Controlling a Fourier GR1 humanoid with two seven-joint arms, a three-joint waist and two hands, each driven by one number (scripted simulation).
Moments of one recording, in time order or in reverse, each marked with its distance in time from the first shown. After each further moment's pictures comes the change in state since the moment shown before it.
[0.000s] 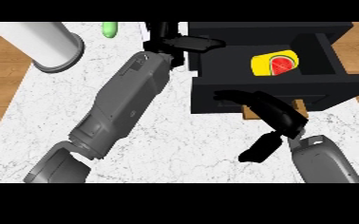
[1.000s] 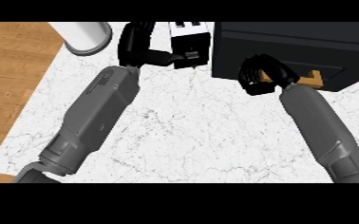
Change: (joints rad) left arm 0.241 0.125 0.004 -0.220 0.017 -0.158 0.035; right arm -0.446 0.034 -0.164 0.963 0.176 -0.277 -0.432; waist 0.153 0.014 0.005
